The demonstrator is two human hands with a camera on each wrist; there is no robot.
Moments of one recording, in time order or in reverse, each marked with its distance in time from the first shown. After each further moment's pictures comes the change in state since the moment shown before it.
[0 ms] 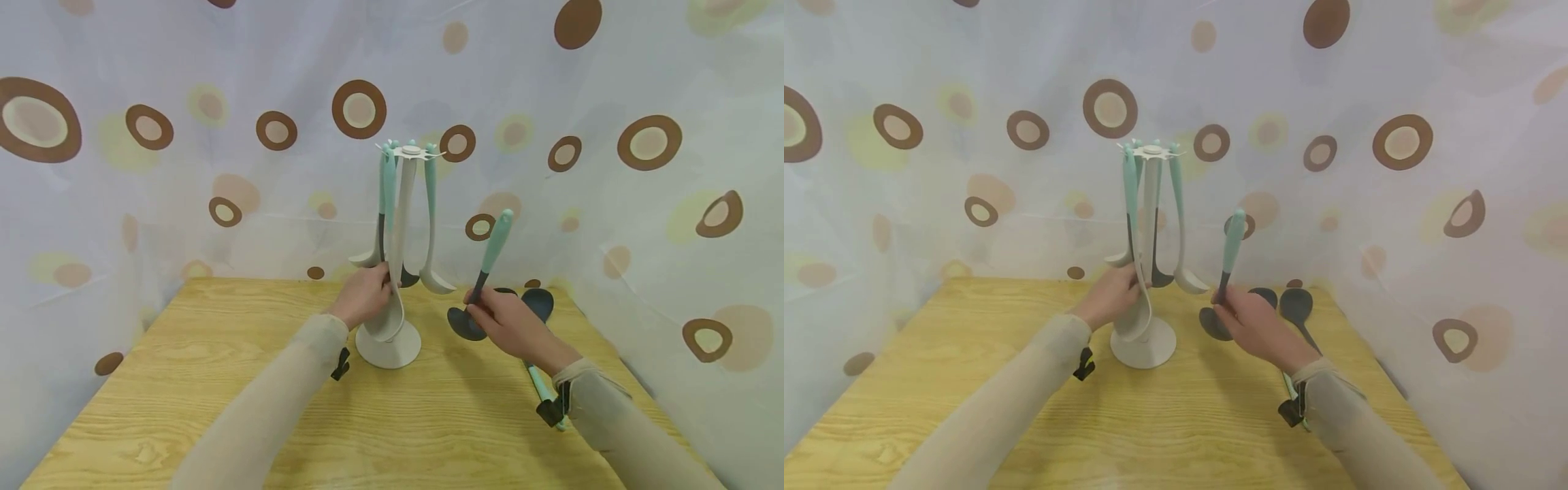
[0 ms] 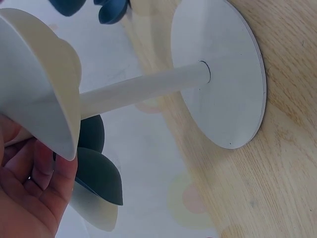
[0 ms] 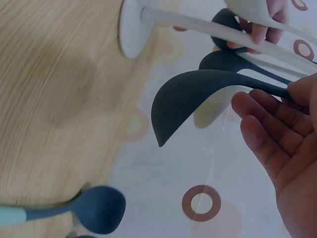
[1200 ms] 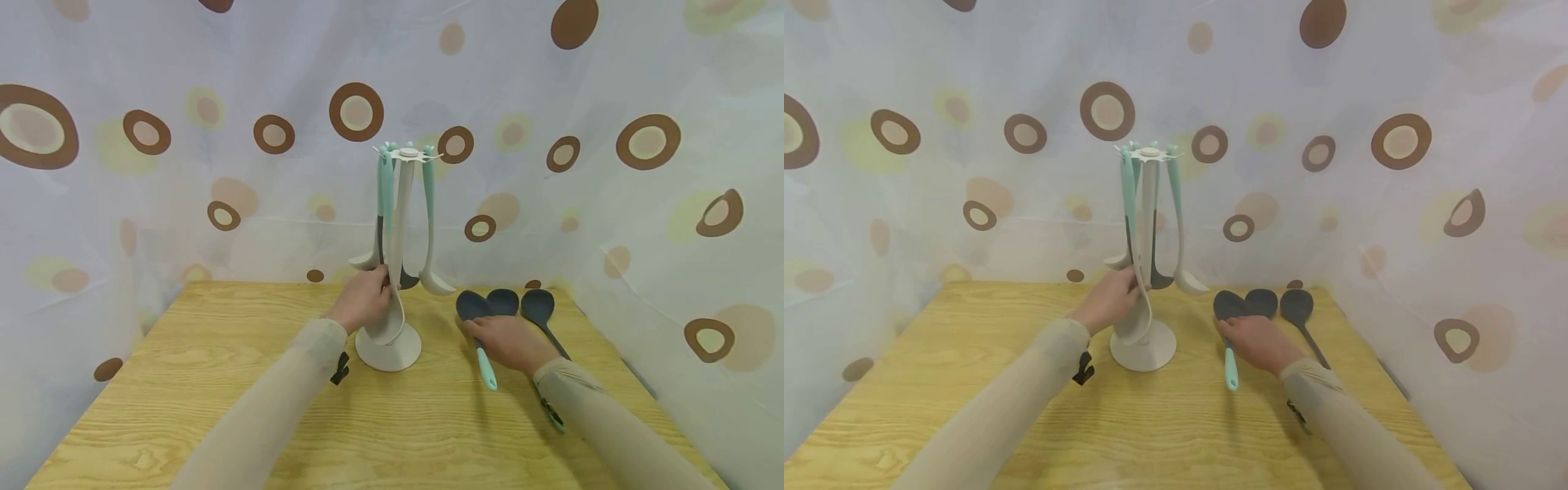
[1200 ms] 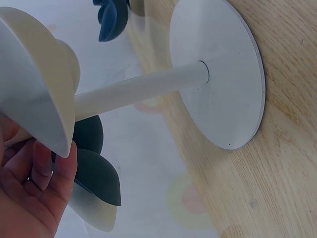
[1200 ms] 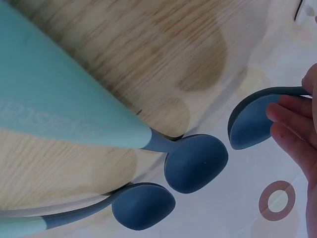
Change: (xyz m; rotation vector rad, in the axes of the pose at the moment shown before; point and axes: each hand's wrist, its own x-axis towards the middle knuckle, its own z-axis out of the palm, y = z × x) left_hand -0.001 0.002 0.001 0.017 -0.019 -0.027; right_hand -0.013 0.089 0.062 -0.638 -0.085 -0.394
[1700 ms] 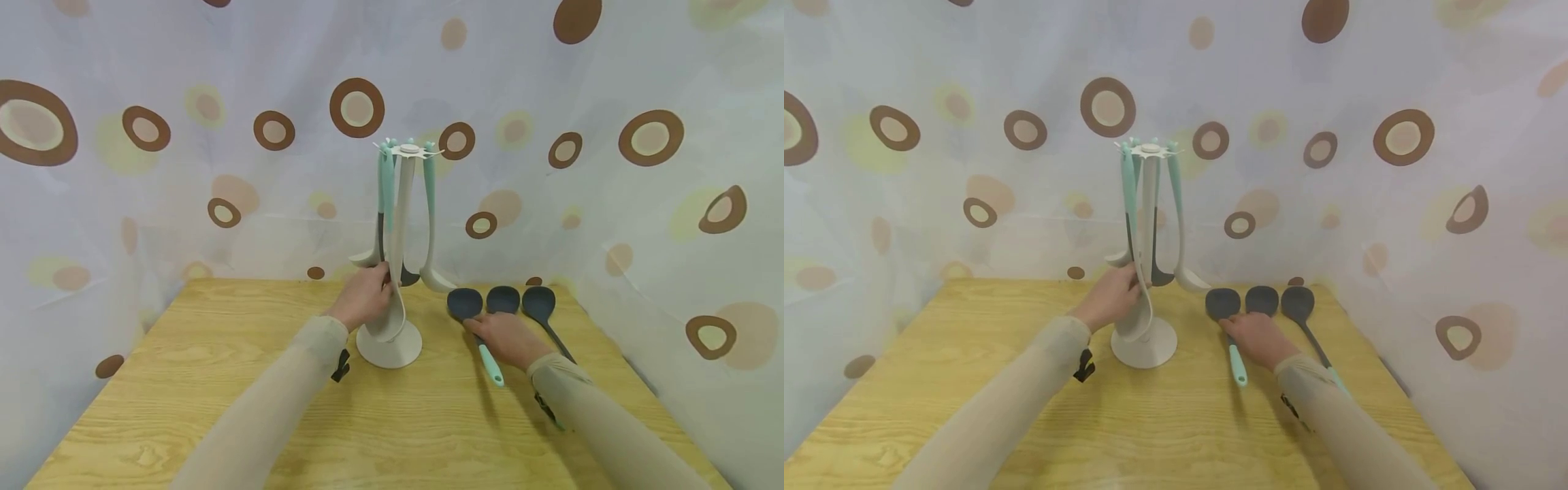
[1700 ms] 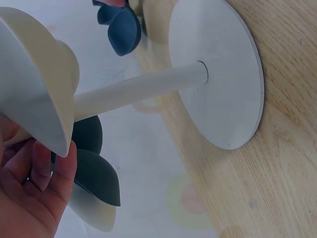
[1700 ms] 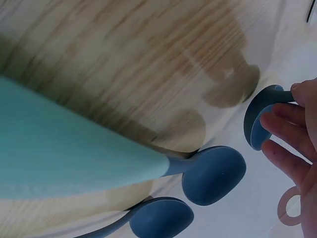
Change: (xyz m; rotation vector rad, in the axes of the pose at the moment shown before) left_hand 0.001 -0.002 0.002 0.012 0.008 0.021; right_hand 0.003 -0.001 0.016 0.016 -0.103 0.092
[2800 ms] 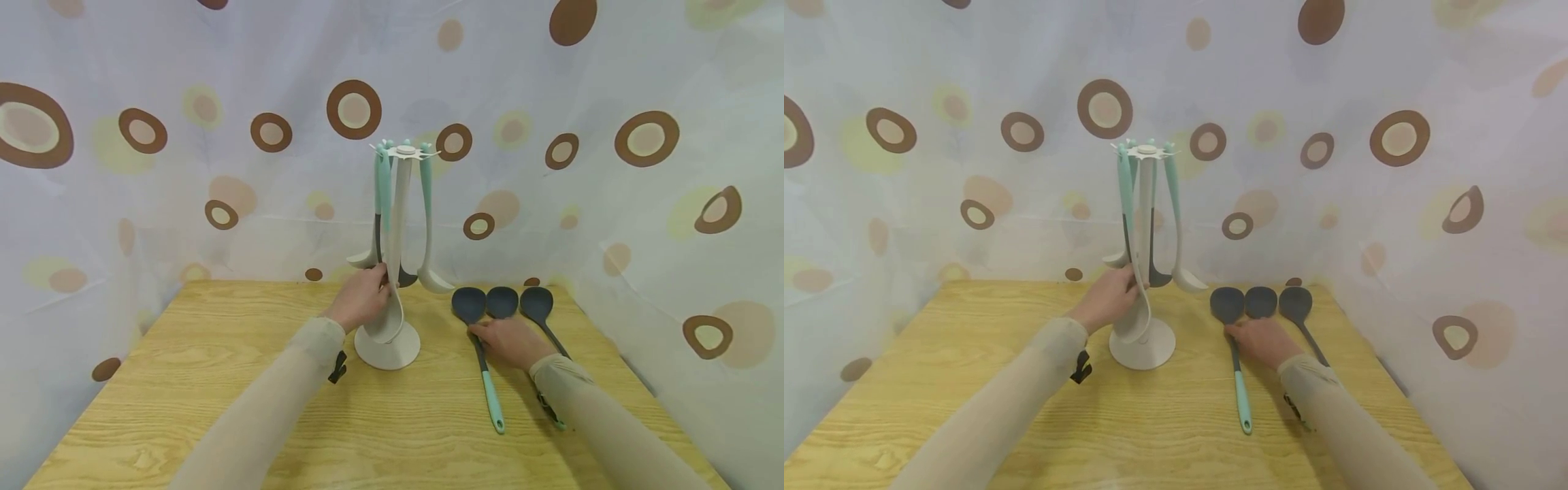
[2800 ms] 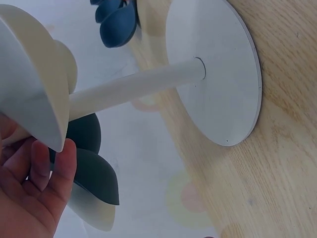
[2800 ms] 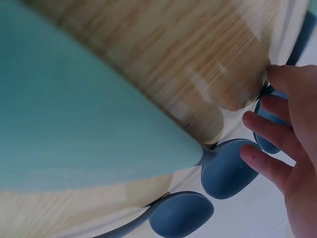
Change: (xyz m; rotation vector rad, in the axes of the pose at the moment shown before) left_hand 0.001 0.000 -0.001 0.010 -0.013 -0.014; right_hand -0.013 0.016 0.018 0.029 -0.039 0.010
